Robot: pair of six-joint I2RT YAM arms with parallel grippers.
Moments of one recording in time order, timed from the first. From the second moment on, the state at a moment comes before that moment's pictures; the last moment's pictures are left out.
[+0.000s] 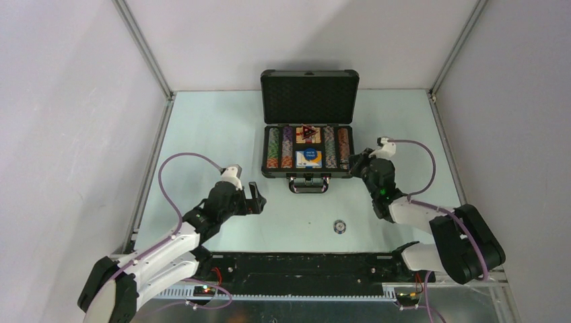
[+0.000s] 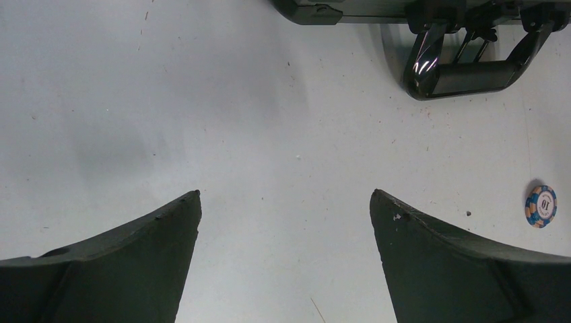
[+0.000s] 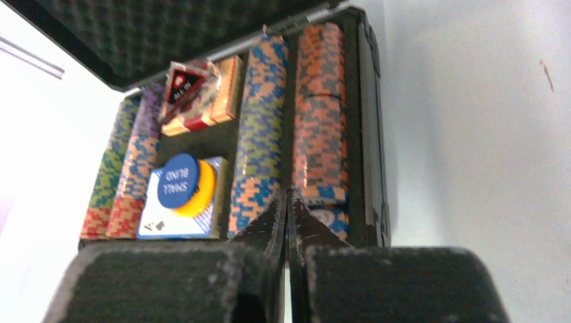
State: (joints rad) left arm -0.58 0.83 0.27 -0.07 -0.09 -0.54; right arm 0.41 1.29 0.38 0.65 0.20 0.59
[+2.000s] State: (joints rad) left arm -0.58 0.85 0.27 -0.07 -0.09 -0.54; right arm 0.36 1.03 0.42 0.26 0.21 0.68
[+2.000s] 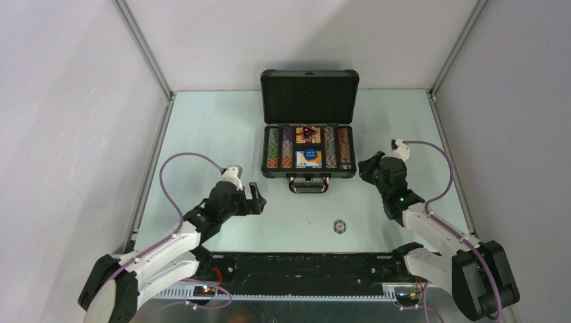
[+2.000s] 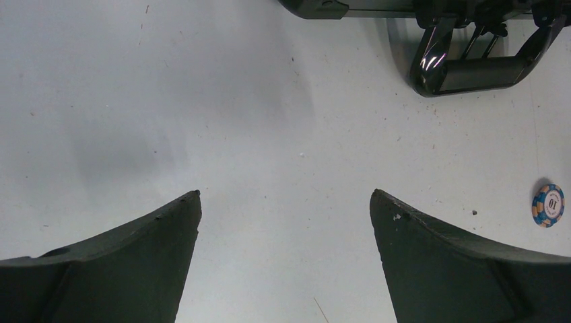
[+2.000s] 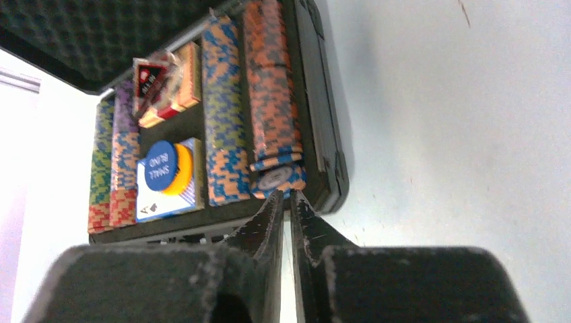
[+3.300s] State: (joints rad) left arm -0.58 0.85 0.27 -0.07 -0.09 -0.54; right arm 0.34 1.34 0.57 0.15 0.01 0.70
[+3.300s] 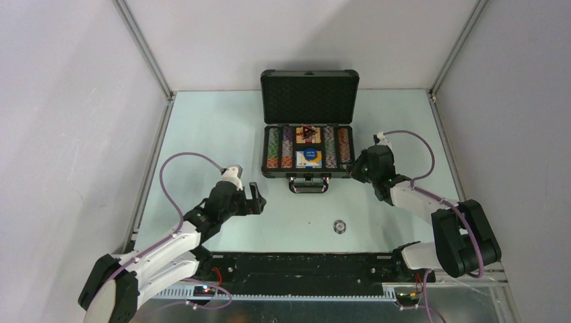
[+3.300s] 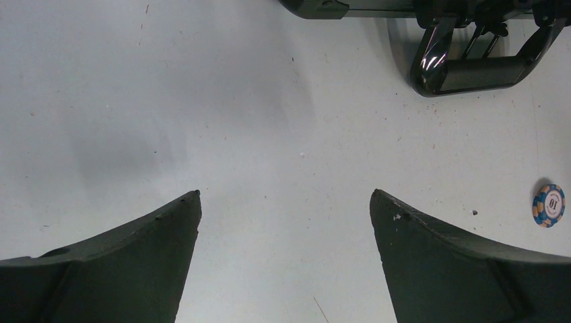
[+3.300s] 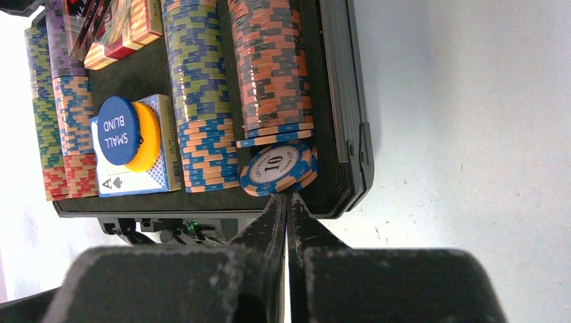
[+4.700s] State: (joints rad) left arm -0.58 0.86 0.28 -0.07 -0.09 -0.54; right arm 0.36 1.33 0.65 0.09 0.04 0.62
